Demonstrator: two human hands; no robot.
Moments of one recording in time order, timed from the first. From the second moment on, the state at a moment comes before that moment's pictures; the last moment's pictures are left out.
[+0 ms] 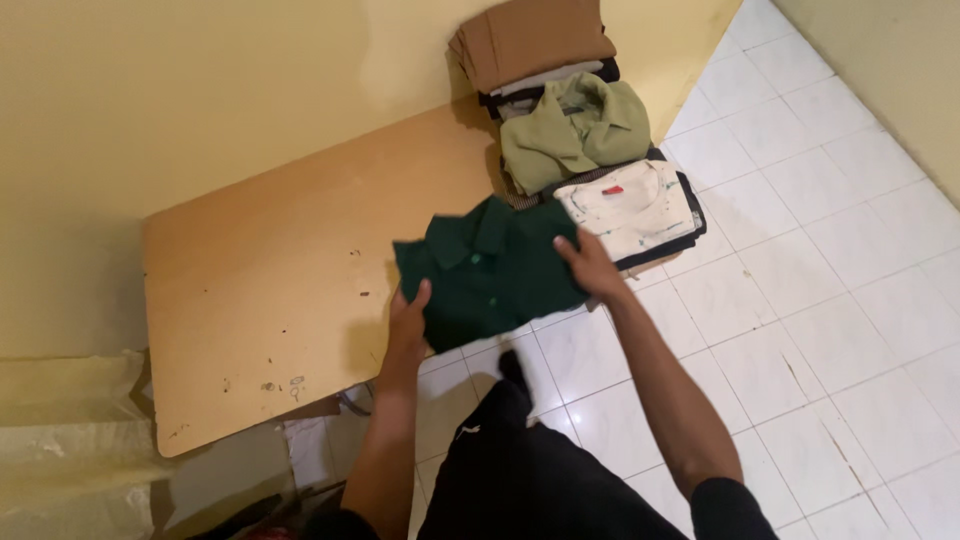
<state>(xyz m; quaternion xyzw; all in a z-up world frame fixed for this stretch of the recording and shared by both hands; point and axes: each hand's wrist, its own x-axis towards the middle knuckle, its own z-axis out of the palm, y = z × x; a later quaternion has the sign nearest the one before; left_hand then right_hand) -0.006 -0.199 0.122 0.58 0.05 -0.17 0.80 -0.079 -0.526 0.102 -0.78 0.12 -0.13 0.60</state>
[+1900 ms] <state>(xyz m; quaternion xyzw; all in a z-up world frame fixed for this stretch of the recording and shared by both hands) -0.231 -0.218 -0.029 0.85 0.32 0.08 0.42 -0.106 -0.455 0.002 -0.84 -0.27 -0.09 0.45</state>
